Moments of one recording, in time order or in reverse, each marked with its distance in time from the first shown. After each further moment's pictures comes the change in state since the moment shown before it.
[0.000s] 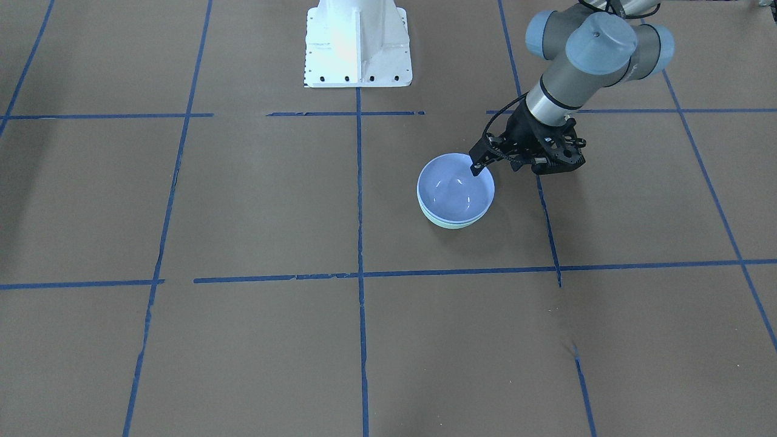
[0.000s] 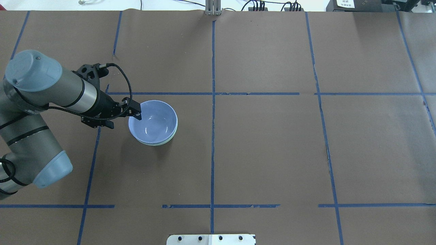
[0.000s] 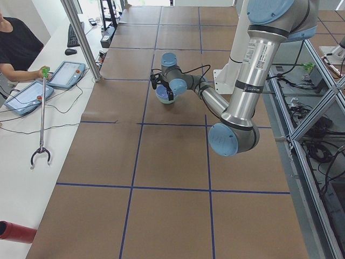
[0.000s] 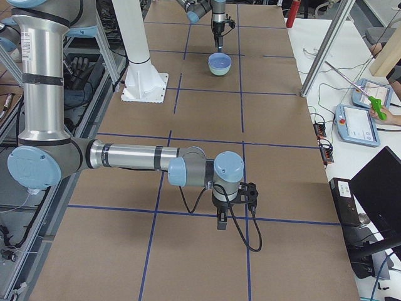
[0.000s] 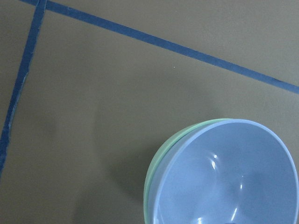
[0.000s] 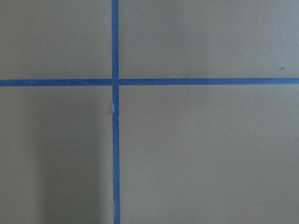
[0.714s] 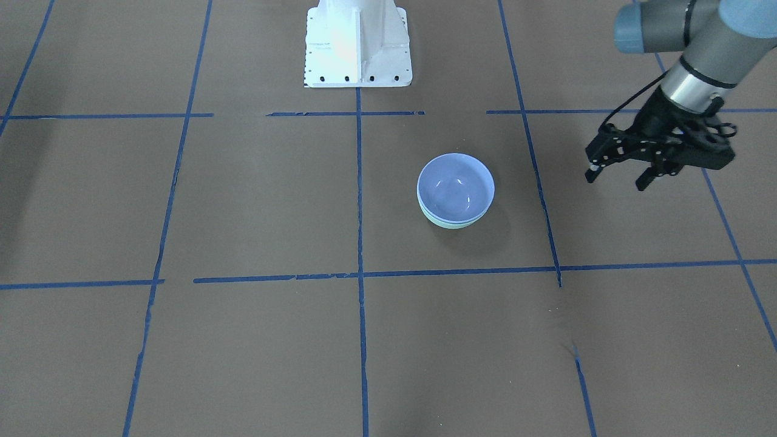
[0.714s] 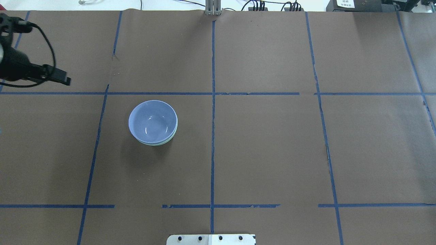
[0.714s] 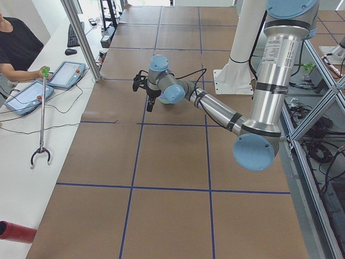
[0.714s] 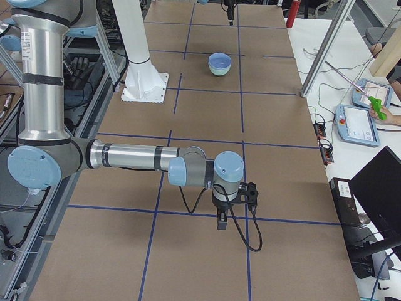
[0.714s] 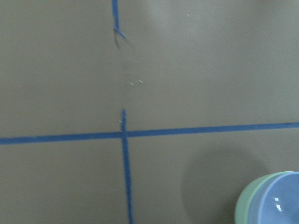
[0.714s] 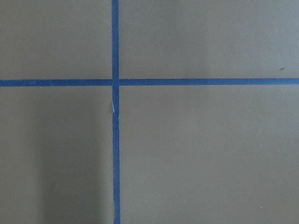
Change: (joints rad) left arm -0.354 0.178 -0.062 0.033 -0.058 0.664; right arm 0.000 0.000 0.000 0.000 0.000 0.000
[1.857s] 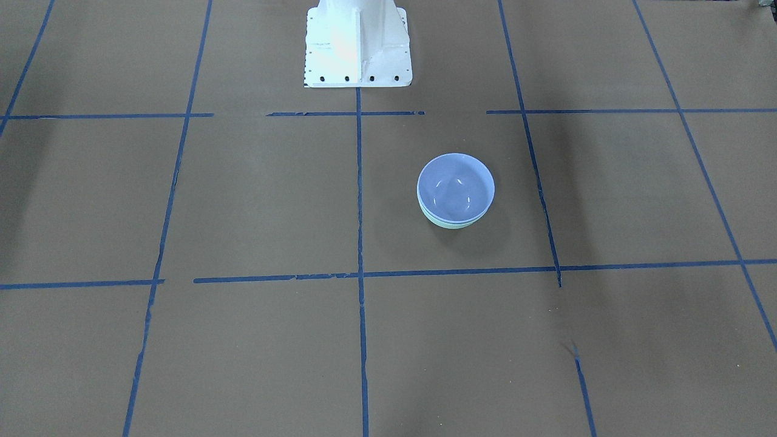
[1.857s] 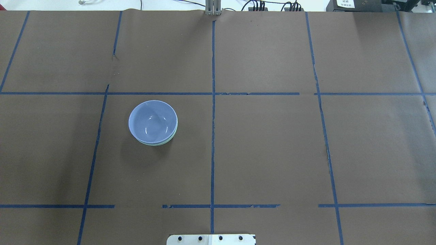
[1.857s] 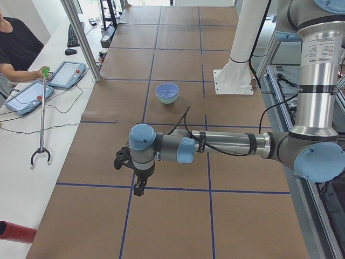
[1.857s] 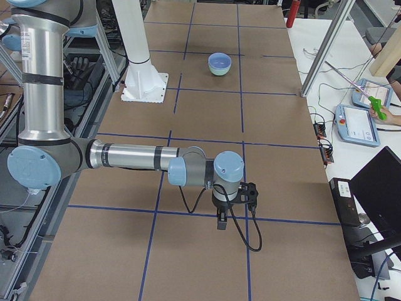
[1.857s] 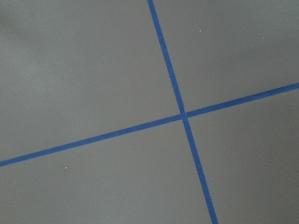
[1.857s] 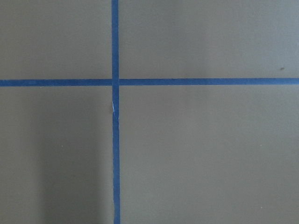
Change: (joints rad) left arm -0.479 0.165 0.309 0.212 -0.110 0.836; right arm 0.000 0.000 0.000 0.000 0.000 0.000
